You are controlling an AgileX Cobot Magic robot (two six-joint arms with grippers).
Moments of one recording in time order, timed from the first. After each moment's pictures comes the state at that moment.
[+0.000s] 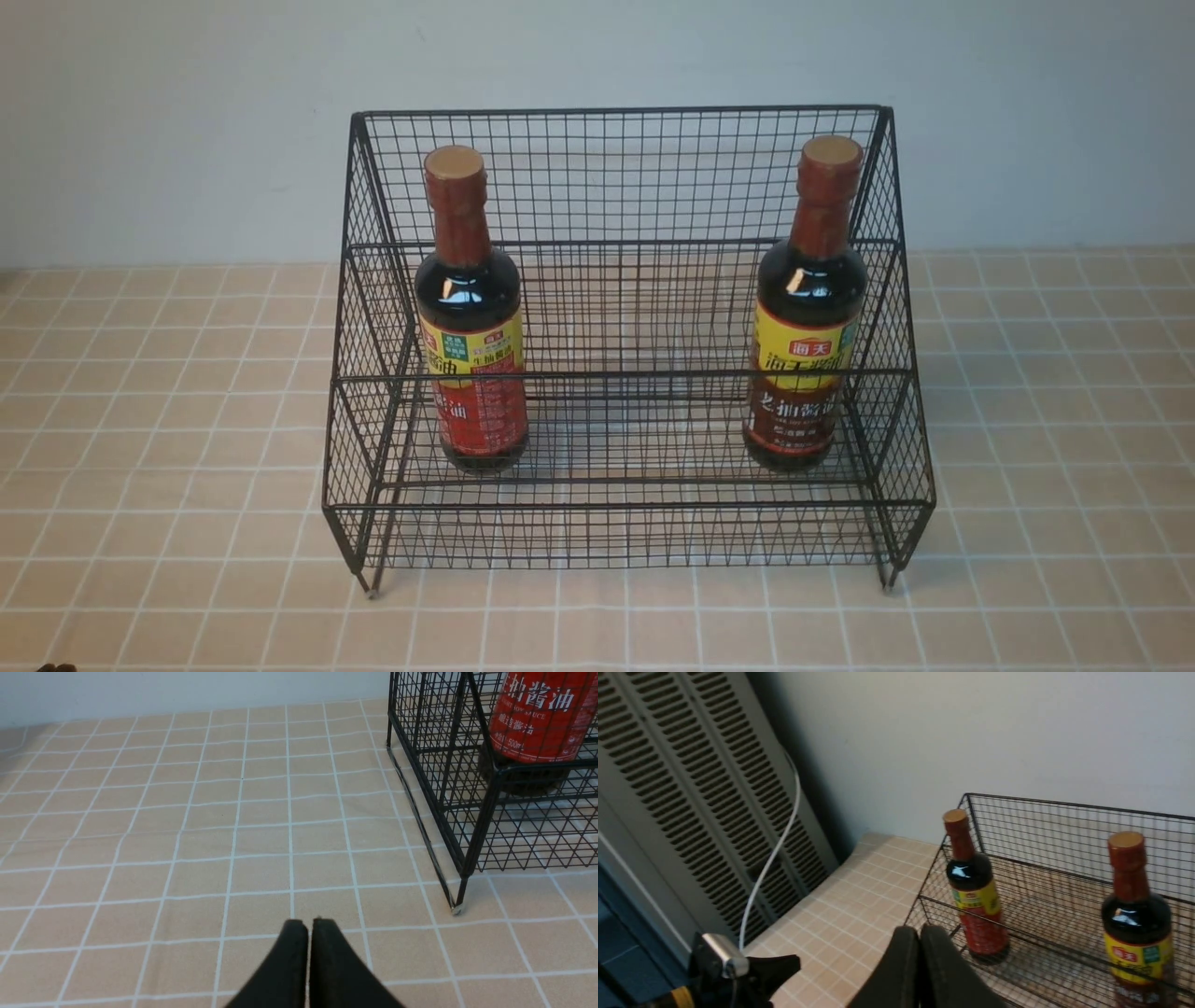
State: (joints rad) right arm 0.46 0.48 -1.12 0.49 0.99 -0.03; left arm -0.02 -0.01 0.03 -0.04 0.38 0.06
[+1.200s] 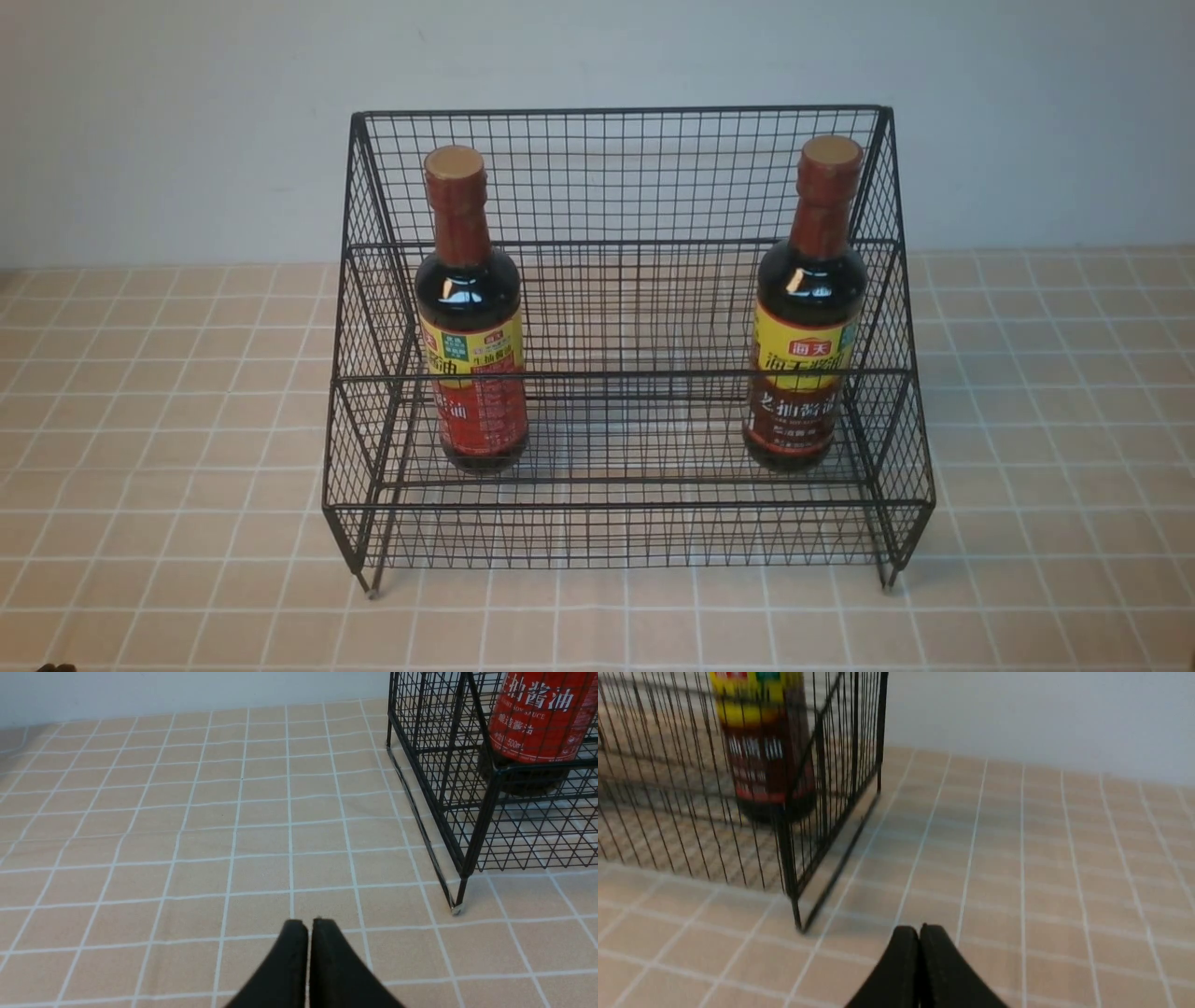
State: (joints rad) right arm -0.01 -0.01 0.00 0.49 0.51 -0.55; left arm -0.02 -0.01 0.03 -0.04 0.38 0.06
